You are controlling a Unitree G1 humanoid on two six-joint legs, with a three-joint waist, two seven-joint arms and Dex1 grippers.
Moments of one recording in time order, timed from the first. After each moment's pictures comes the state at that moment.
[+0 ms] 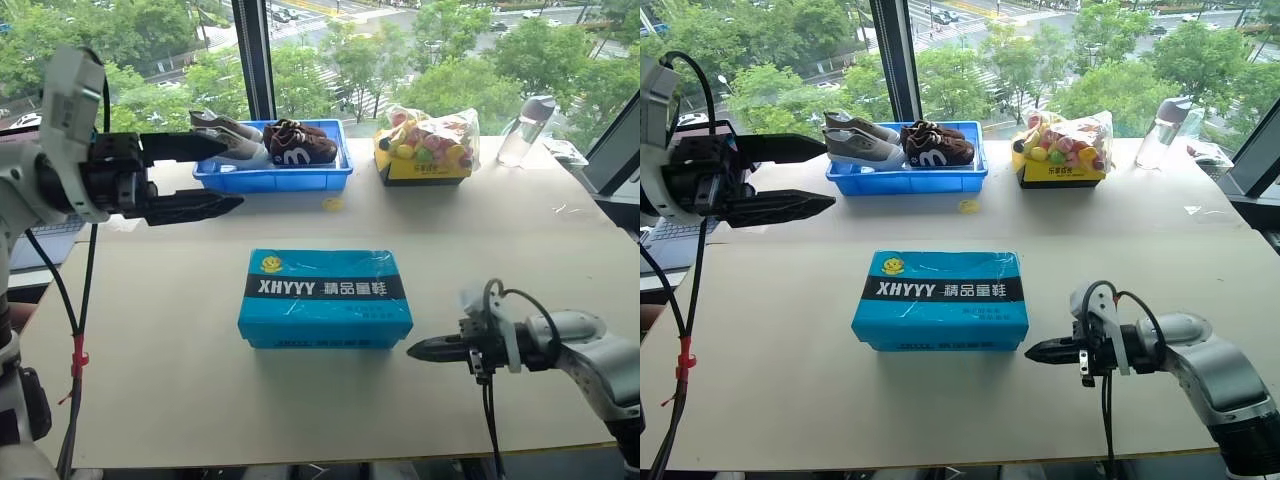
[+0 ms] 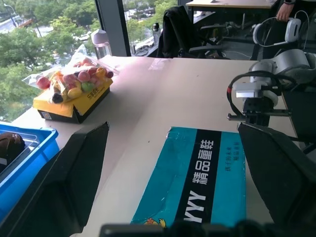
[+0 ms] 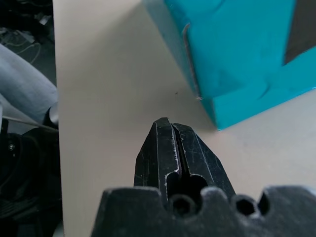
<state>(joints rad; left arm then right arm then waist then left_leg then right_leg) -0.79 1.03 0.26 -0.17 -0.87 0.86 -1.14 -0.17 -0.87 0.06 -0.26 0.56 0.64 1.24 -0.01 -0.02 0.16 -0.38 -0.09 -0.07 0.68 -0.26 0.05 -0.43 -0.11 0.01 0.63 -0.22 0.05</state>
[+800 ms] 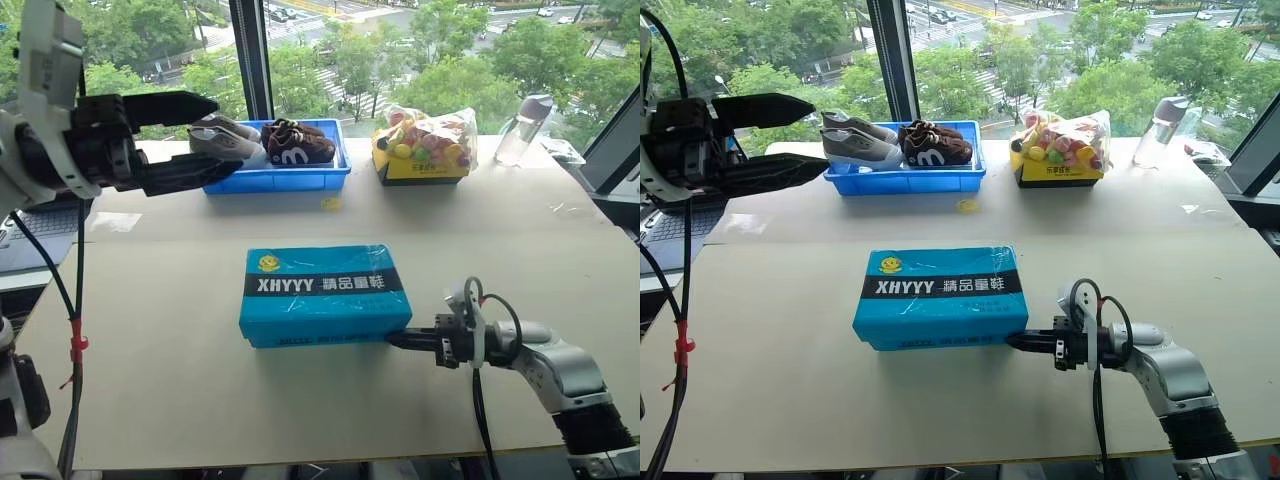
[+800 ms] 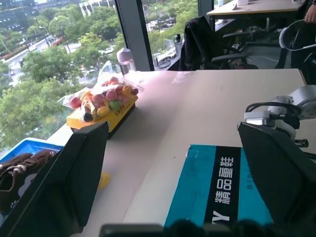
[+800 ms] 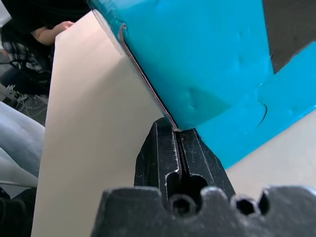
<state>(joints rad) -0.87 1.05 0.26 -0.19 -0.87 0.85 -1.05 -0.26 -0.68 0.02 -0.04 0.60 0.57 1.22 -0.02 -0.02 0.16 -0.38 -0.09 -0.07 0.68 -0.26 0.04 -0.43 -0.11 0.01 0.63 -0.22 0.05</state>
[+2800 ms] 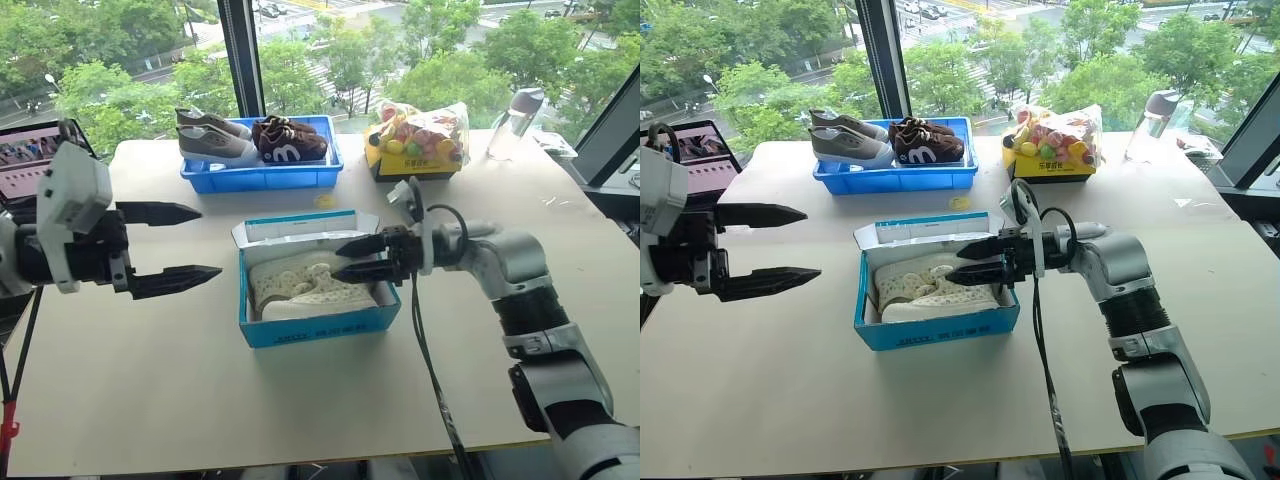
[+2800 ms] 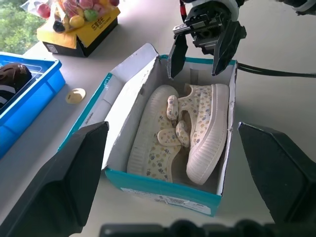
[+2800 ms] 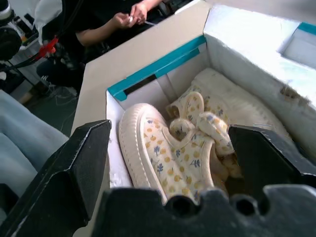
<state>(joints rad) -0.27 1.18 0.50 -0.46 -0.89 0.79 -1.06 -0.89 -0.53 0.22 0.30 0.48 0.79 1.33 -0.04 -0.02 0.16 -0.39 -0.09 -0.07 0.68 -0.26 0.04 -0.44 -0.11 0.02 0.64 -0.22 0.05</state>
